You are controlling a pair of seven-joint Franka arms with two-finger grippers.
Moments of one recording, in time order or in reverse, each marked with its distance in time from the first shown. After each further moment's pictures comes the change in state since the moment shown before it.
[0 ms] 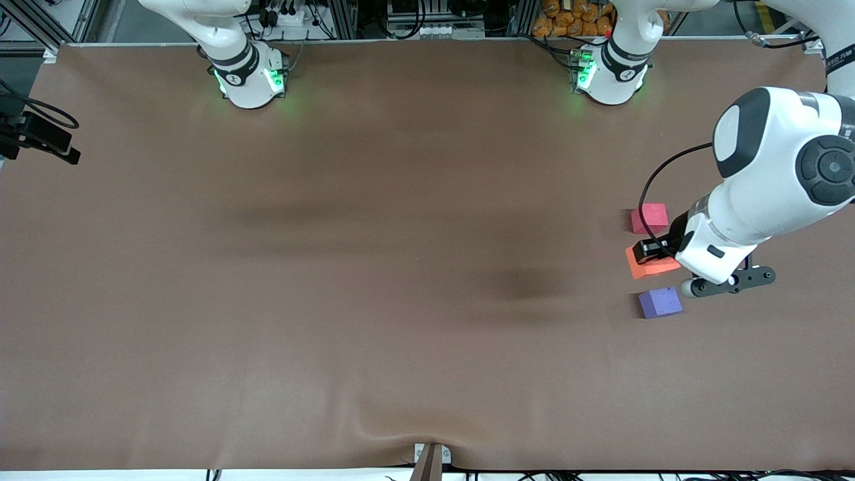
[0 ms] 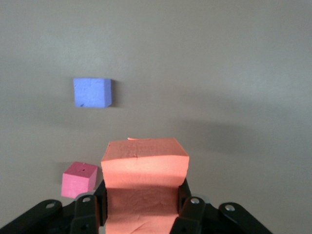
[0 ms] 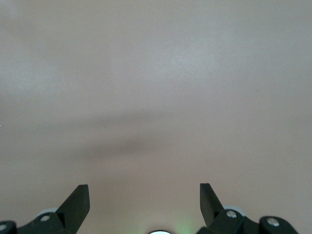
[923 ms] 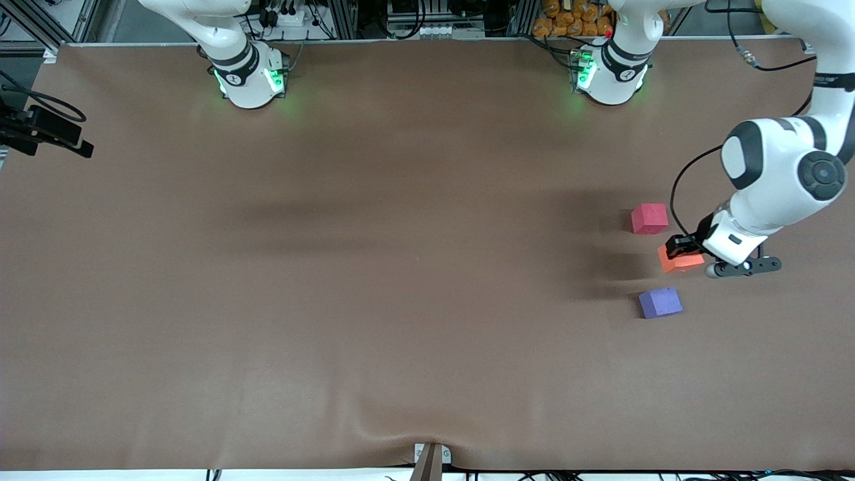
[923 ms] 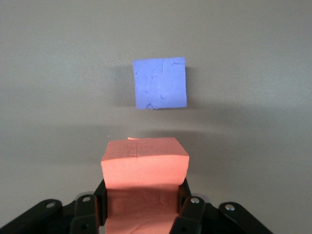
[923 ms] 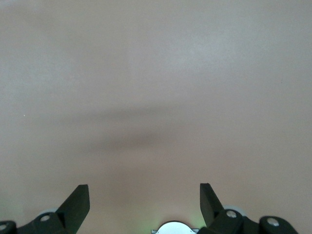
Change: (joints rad) left arm 0.224 -0.068 -0.001 -0.558 0.000 0.573 0.309; right arm -0.013 0.000 -0.009 0.002 0.083 -0.030 0.000
